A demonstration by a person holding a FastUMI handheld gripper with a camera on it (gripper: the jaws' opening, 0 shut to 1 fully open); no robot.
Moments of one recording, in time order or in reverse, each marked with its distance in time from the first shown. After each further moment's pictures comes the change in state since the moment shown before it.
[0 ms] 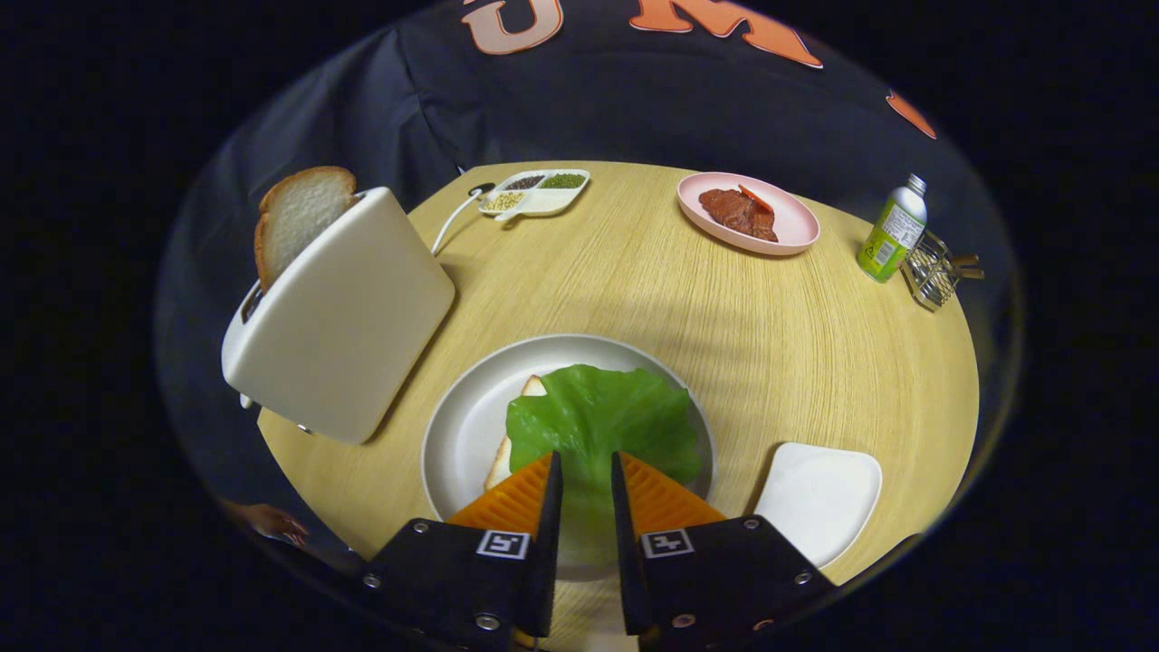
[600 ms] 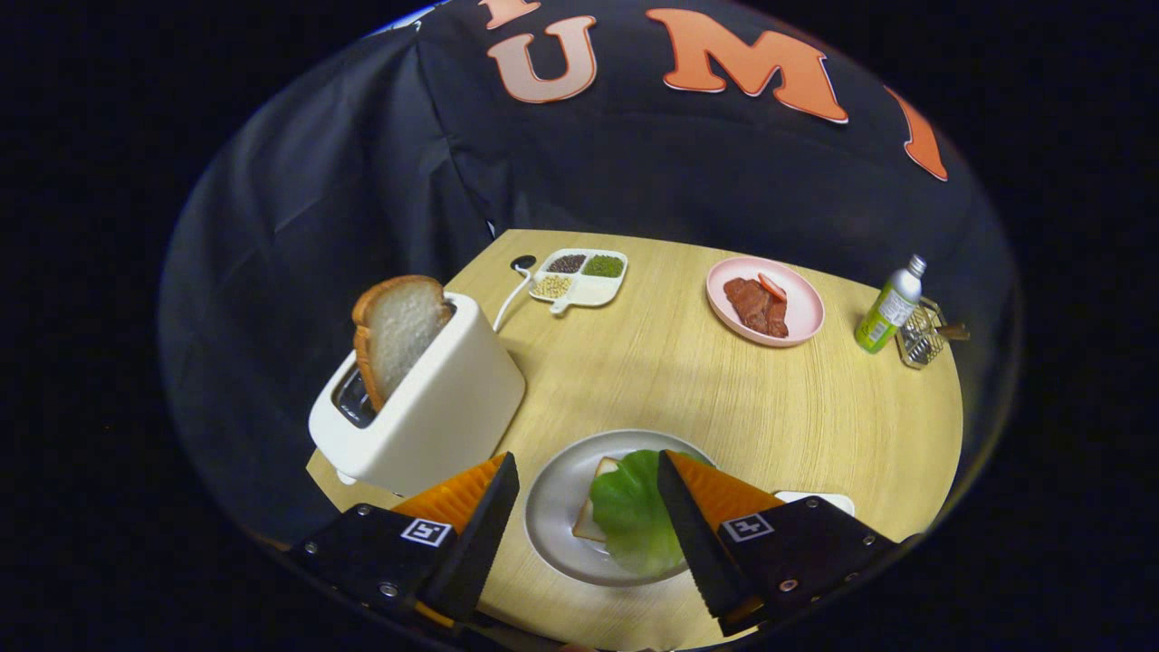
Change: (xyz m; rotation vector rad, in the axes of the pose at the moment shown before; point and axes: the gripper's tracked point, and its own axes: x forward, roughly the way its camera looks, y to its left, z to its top) arm -0.069 0.068 0.097 -0.047 -0.140 0.029
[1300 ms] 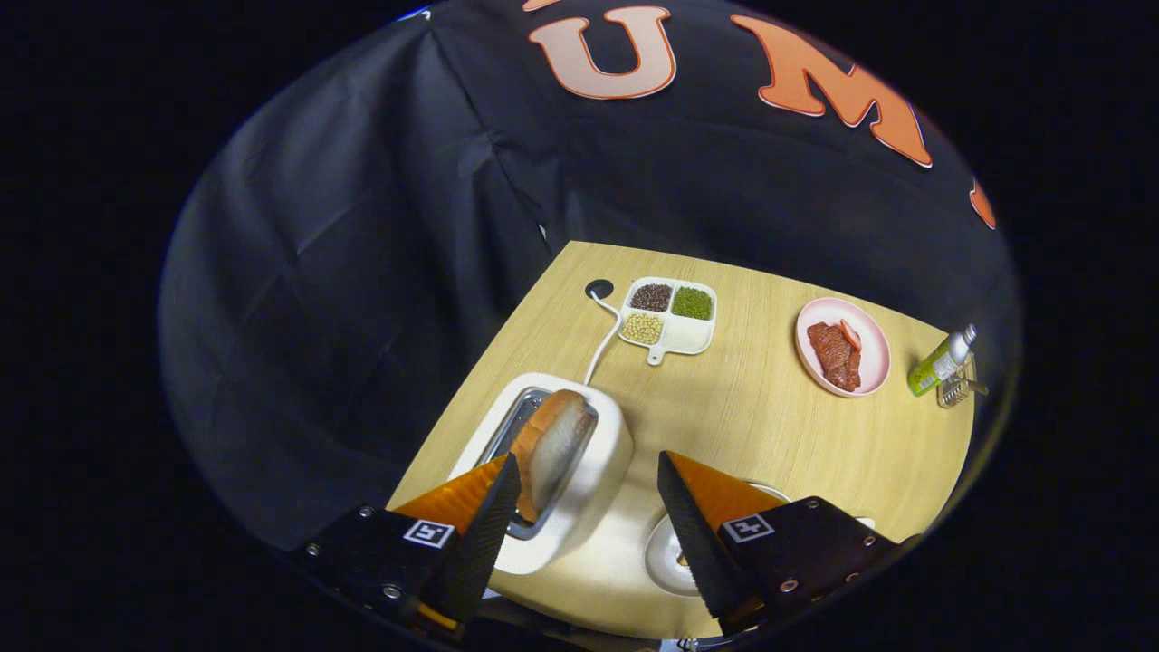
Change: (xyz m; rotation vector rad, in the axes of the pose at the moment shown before) arm 0.028 0.109 0.100 0.034 0.123 0.083
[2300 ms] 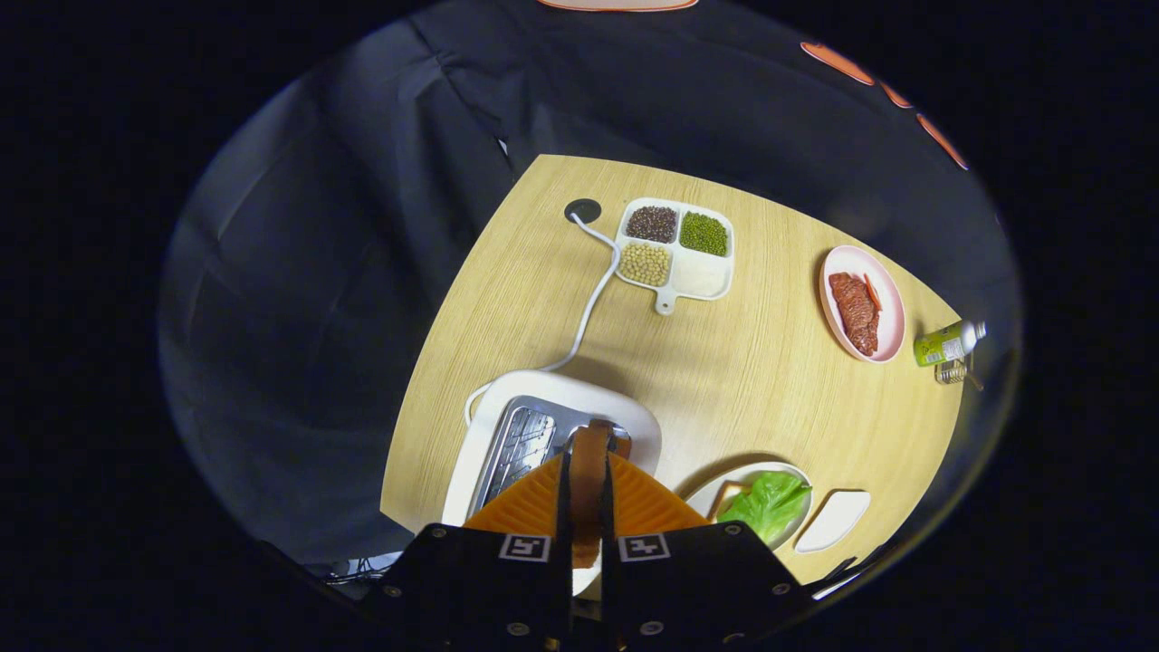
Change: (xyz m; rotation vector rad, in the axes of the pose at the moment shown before) arm 0.064 0.011 -0.013 0.019 0.346 -0.117
